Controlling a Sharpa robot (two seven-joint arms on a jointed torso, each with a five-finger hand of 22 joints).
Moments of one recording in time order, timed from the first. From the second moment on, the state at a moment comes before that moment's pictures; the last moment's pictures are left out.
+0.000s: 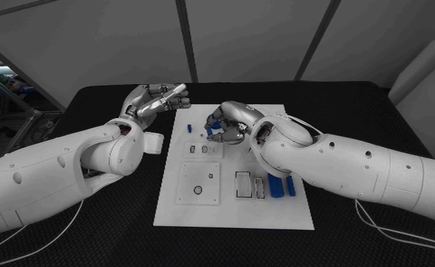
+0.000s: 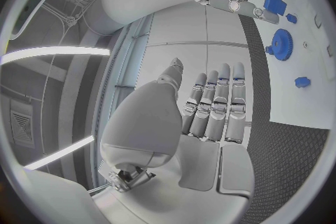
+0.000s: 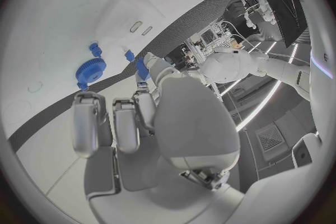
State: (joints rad) left arm 1.14 -0.92 0.08 1.59 -0.06 -0.43 0.45; left_hand 1.39 -0.04 0.09 0.10 0.05 0.97 0.22 0.07 0.07 1.05 0.17 0.07 0.06 1.10 0.12 0.13 0.09 0.19 0.91 0.23 0.32 0.13; right arm 1.17 -0.56 0.04 1.51 -1.44 -0.36 -0.24; right_hand 1.42 -0.07 0.28 0.06 0.21 1.08 0.12 0.16 0.09 1.40 0.03 1.33 1.31 1.46 -0.03 1.53 1.31 0.05 1.45 0.08 1.49 1.31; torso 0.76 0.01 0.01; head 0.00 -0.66
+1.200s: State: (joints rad) left arm 1.14 -0.91 0.08 1.59 -0.06 -0.43 0.45; left_hand 1.39 -0.04 0.09 0.10 0.05 0.97 0.22 0.07 0.07 1.05 0.17 0.07 0.06 1.10 0.12 0.13 0.09 0.19 0.91 0.23 0.32 0.13; right arm 1.15 -0.51 0.00 1.48 -1.47 -0.27 -0.30; right_hand 1.40 -0.08 0.27 0.06 0.21 1.08 0.12 0.17 0.09 1.40 0.03 1.33 1.30 1.46 -0.03 1.53 1.31 0.05 1.45 0.08 1.49 1.31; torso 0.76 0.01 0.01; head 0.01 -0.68
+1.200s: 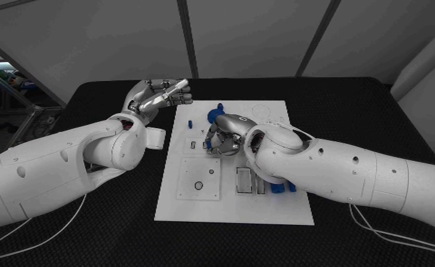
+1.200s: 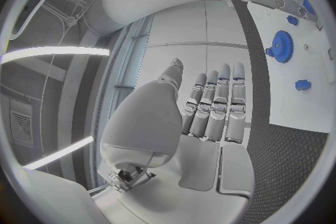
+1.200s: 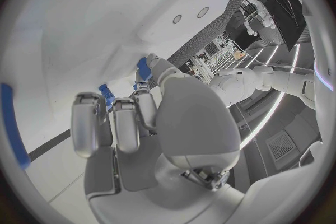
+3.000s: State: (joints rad) left arm 1.14 -0.91 0.08 1.58 -0.06 -0.42 0.45; left_hand 1.39 -0.04 0.09 0.10 0.05 0.97 0.22 0.07 0.07 1.05 0.17 0.07 0.06 1.10 0.12 0.13 0.09 0.19 0.91 0.23 0.32 0.13; right arm 1.14 -0.51 0.00 1.47 -1.51 -0.26 -0.31; right_hand 1.34 -0.13 0.28 0.06 0.19 0.97 0.16 0.13 0.09 1.30 0.07 1.23 1.20 1.47 -0.01 1.52 1.31 0.05 1.42 0.10 1.47 1.31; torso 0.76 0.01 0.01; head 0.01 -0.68
